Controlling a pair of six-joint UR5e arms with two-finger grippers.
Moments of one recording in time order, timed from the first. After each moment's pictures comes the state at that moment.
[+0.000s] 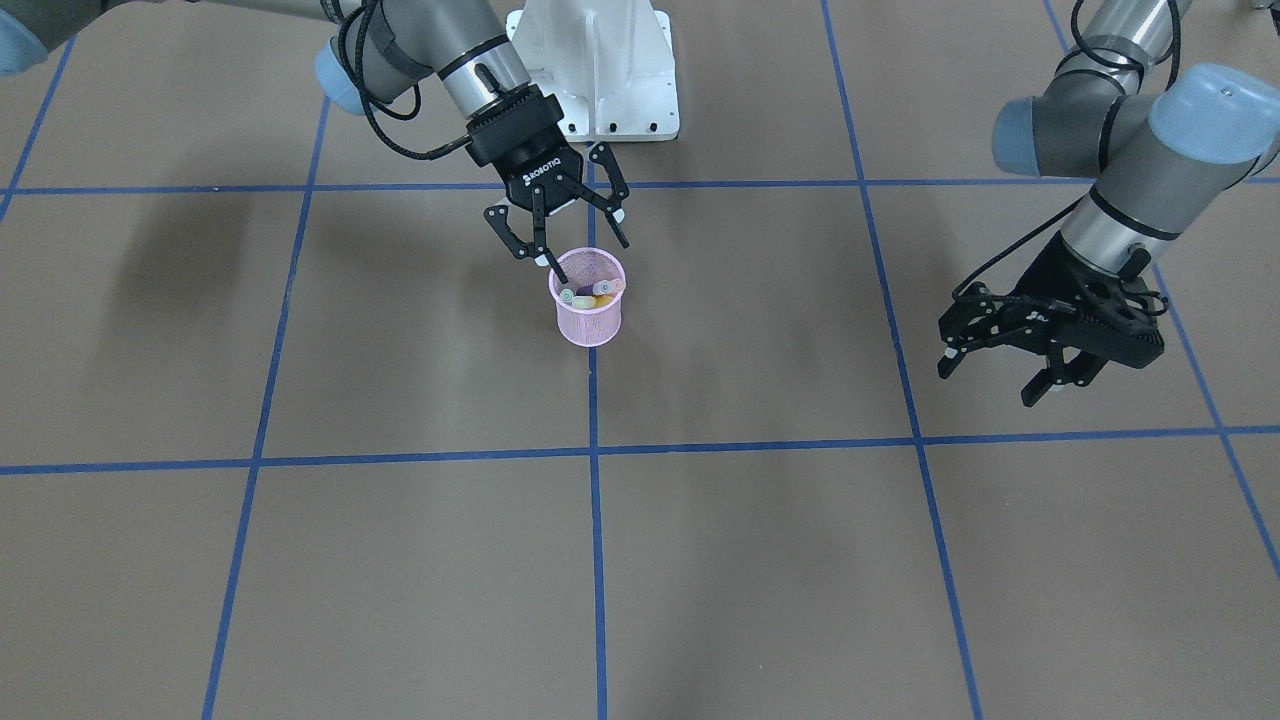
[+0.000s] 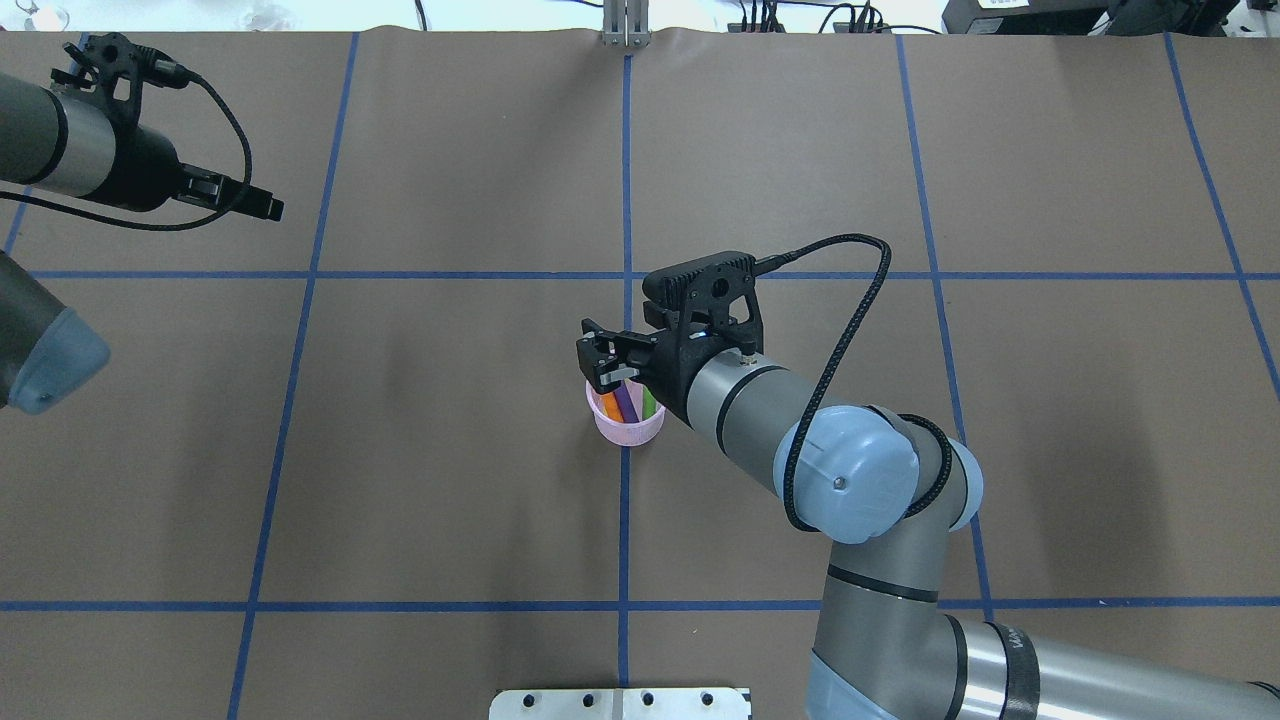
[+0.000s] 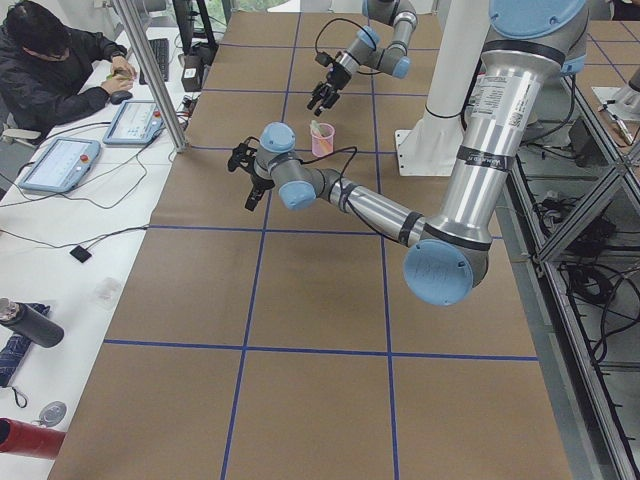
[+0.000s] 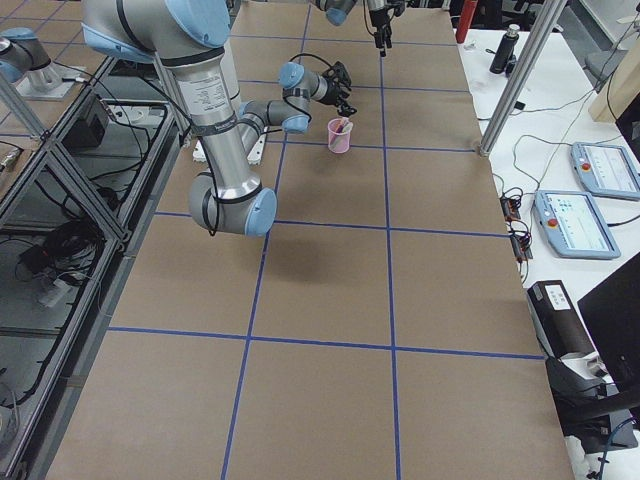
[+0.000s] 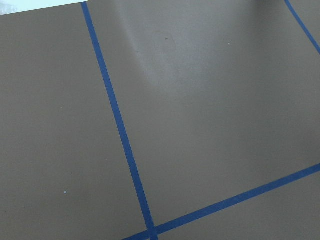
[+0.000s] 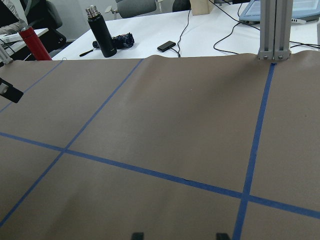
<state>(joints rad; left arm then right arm) -1.01 -1.84 -1.68 -2.18 -2.09 -0.70 0.34 -1.05 1.81 -0.88 1.24 0.98</state>
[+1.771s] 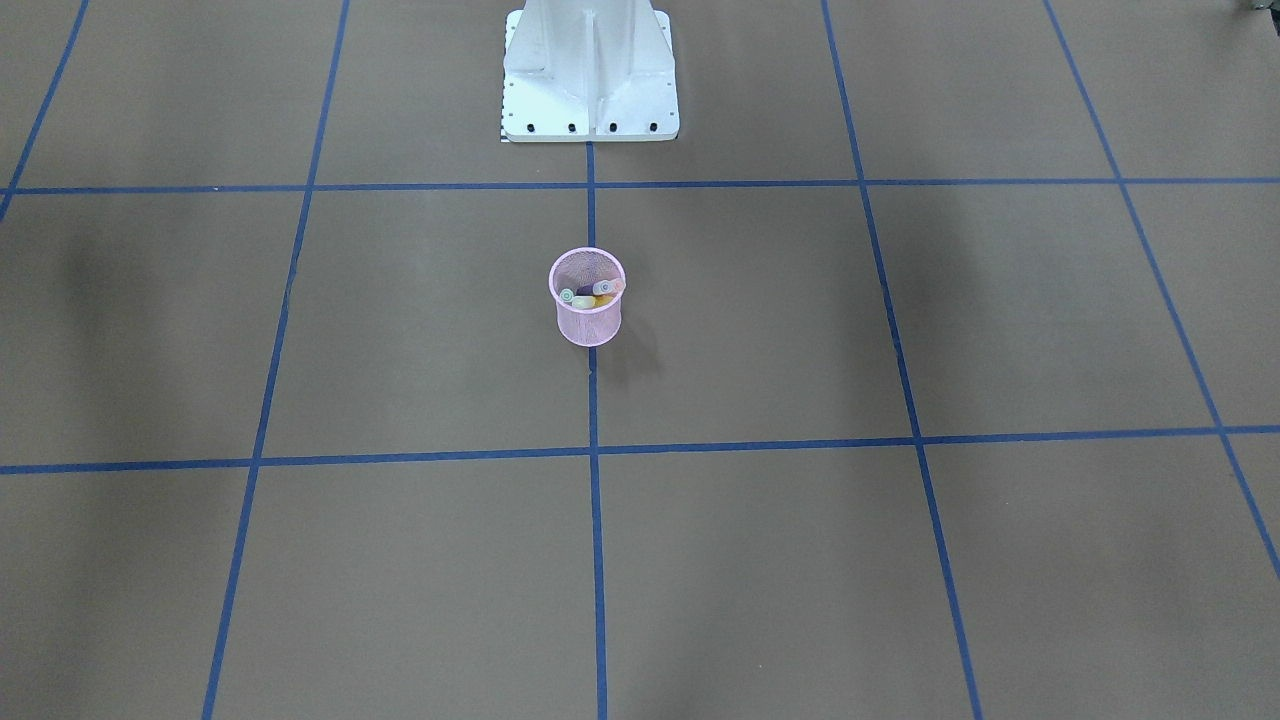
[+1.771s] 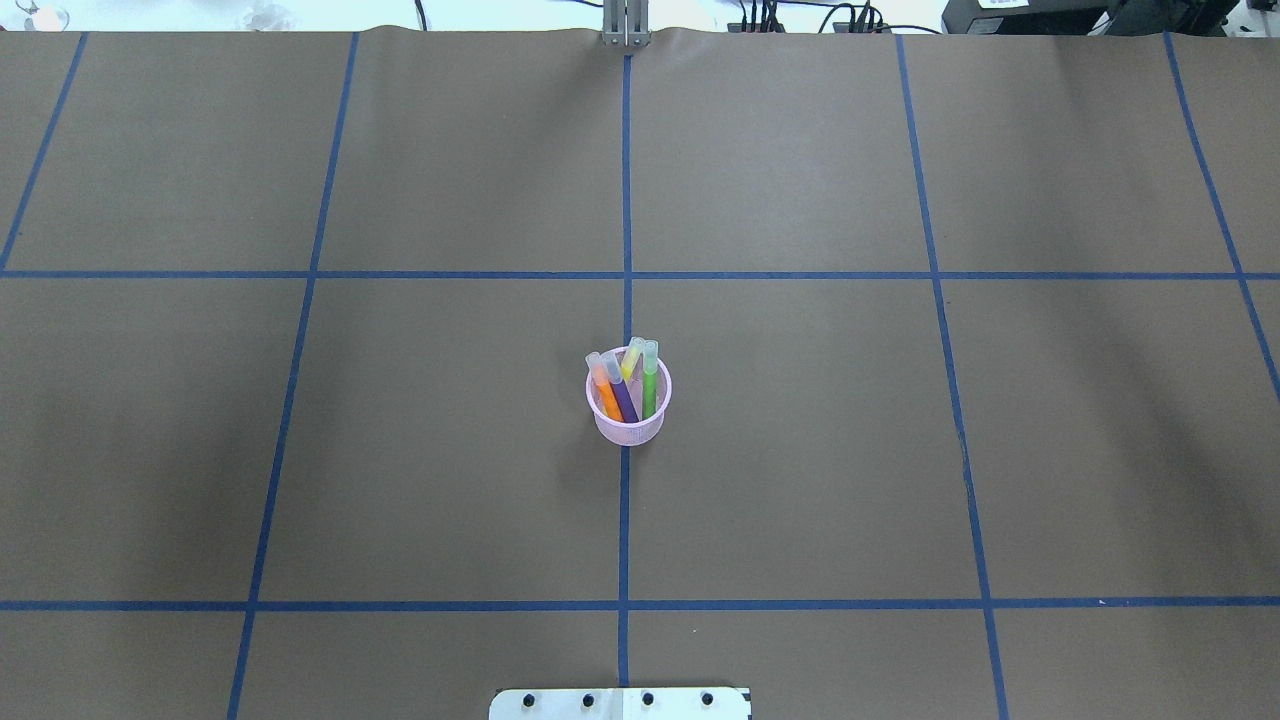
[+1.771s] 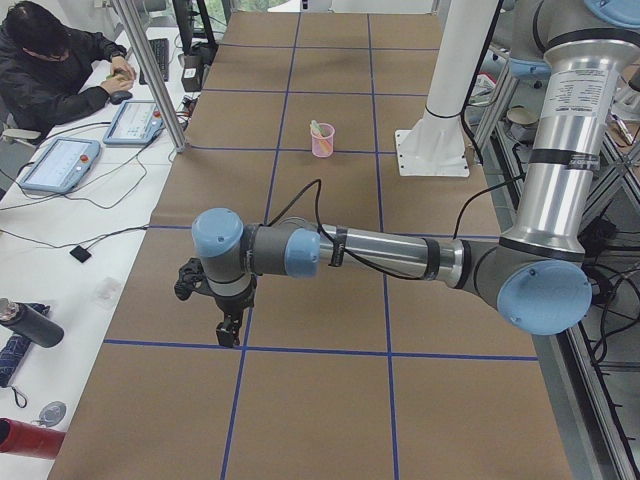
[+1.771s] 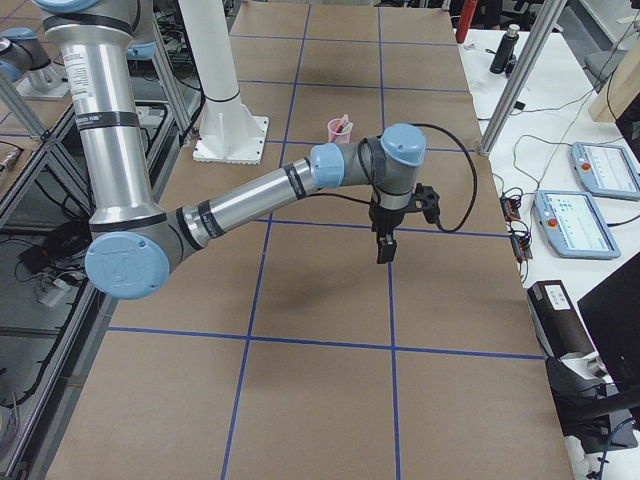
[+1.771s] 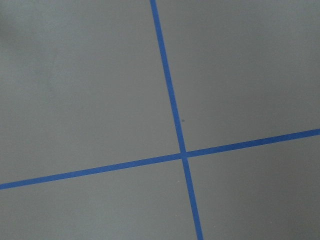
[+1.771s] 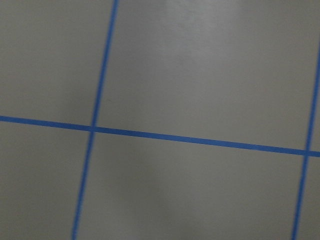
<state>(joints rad) -1.59 -1.69 -1.55 -1.54 -2.29 0.14 1.46 -1.46 1.86 -1.90 2.30 0.03</state>
